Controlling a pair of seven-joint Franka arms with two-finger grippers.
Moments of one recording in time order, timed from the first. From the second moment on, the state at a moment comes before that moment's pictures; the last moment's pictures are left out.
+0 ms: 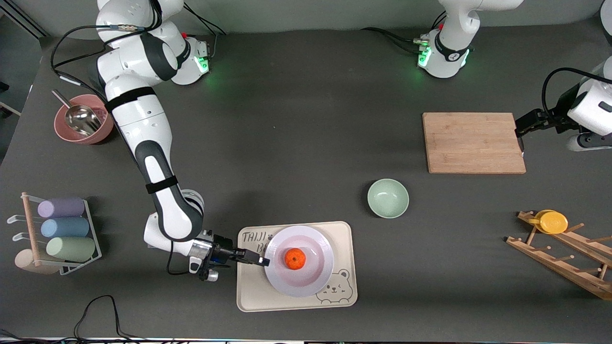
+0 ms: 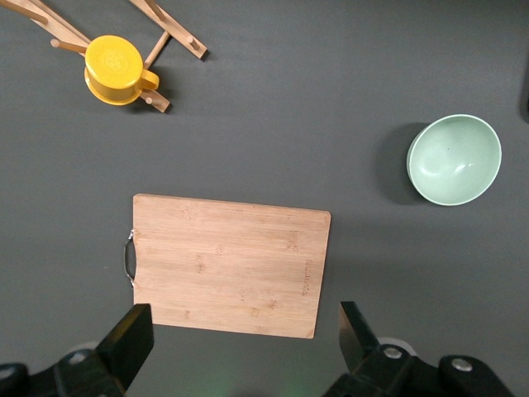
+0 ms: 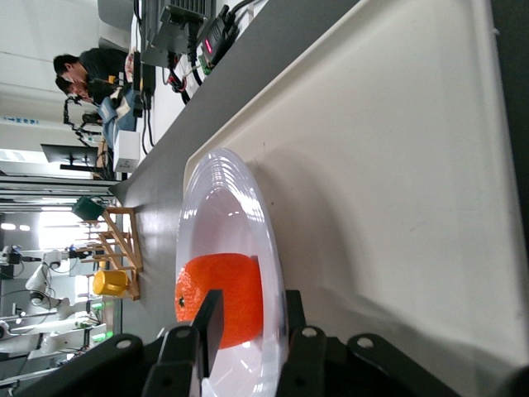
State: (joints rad) left arm -0.15 -0.10 0.15 -1.82 0.02 1.66 -0.10; right arm 0.20 1.11 0.09 -1.15 1.33 2.34 -0.59
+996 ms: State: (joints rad) left arm -0.15 -0.12 0.15 -1.82 0.03 1.69 -0.10; right arm 0.15 0.70 -0.02 -1.38 0.47 2.07 -0.15
